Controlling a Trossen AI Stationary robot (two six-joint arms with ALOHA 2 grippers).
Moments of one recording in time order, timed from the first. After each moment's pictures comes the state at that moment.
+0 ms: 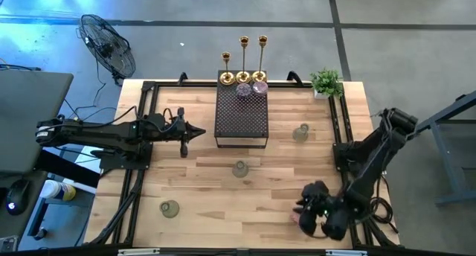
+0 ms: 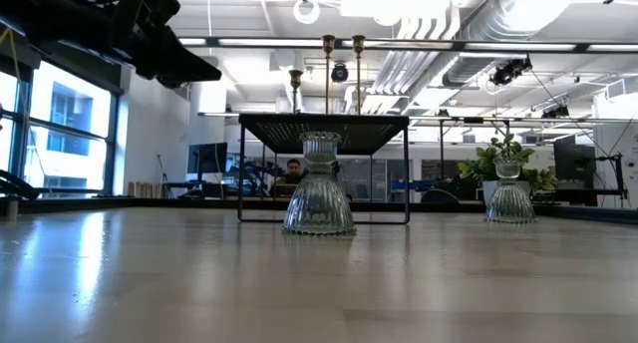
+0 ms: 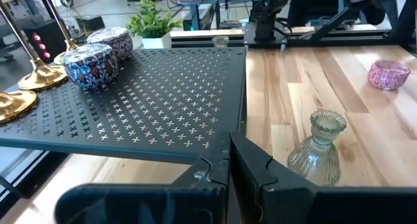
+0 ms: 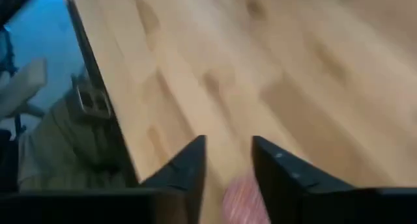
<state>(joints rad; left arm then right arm) 0.10 0.73 0.35 0.18 -0.09 0.07 0.96 1.48 1.01 -0.64 0.57 1.53</state>
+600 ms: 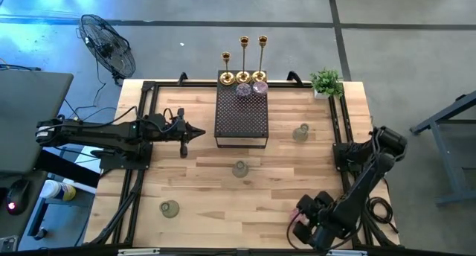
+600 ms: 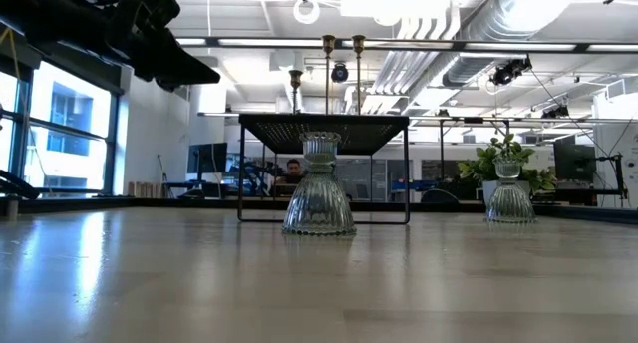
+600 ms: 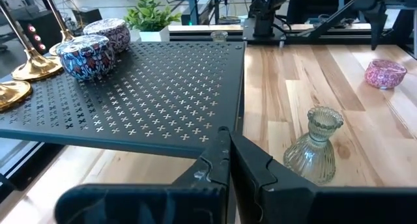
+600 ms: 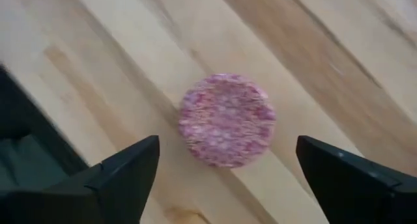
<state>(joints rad) 0.10 0.73 0.35 0.17 -0.09 0.05 0.96 1.75 1.22 -0.93 0.30 1.69</state>
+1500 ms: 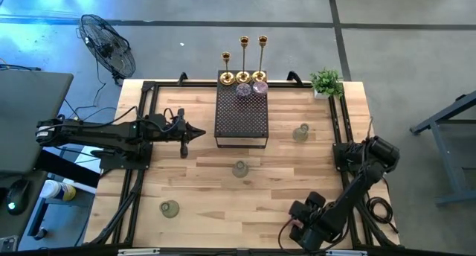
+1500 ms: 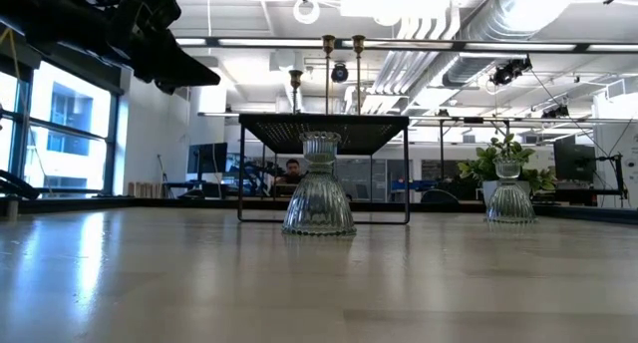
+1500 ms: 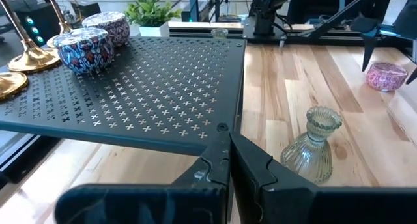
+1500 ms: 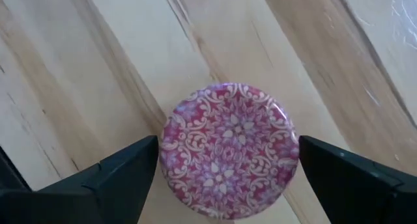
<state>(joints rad) 0.10 0.74 0.35 0.16 -0.09 0.02 0.93 1.88 1.22 -0.87 0.28 1.48</state>
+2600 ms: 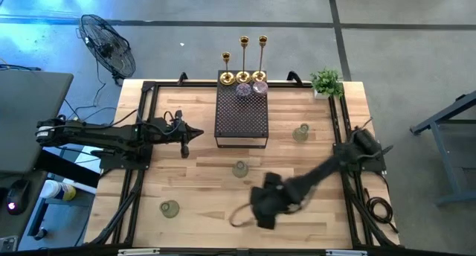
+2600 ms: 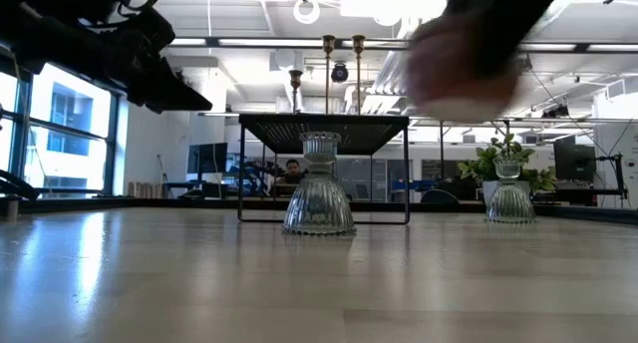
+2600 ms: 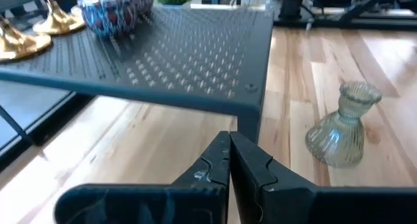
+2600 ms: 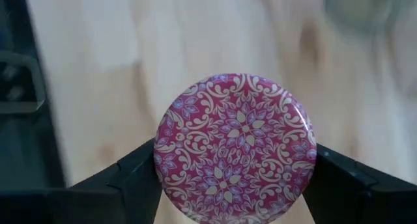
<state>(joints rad) 0.10 0.74 0.25 0.23 -0.18 -0.01 0.55 1.94 1.54 -0.84 0.19 0.73</state>
